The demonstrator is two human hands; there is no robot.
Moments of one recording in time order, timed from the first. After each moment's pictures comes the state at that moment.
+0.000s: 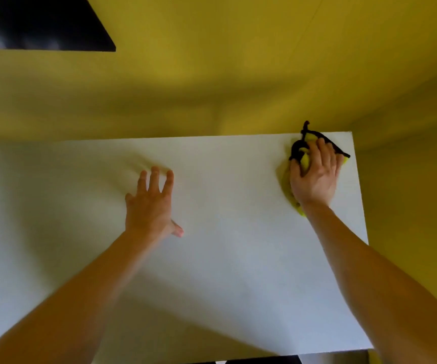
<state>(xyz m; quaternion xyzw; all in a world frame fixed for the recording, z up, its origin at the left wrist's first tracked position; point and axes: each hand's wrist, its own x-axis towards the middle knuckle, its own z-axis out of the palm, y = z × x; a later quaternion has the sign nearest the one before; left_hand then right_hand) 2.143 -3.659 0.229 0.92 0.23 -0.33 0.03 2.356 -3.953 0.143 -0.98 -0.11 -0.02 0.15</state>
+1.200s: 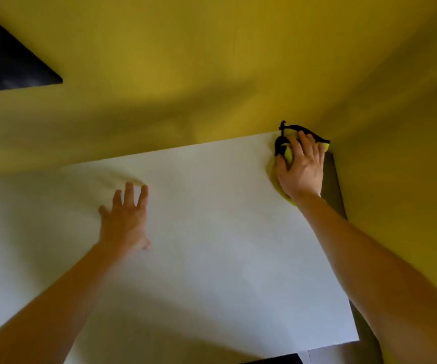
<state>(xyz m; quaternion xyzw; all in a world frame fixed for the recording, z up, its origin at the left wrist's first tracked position) 2.172 -3.698 0.245 0.90 0.21 -0.37 -0.03 2.405 -4.019 0.144 -0.98 -0.13 -0.03 0.17</state>
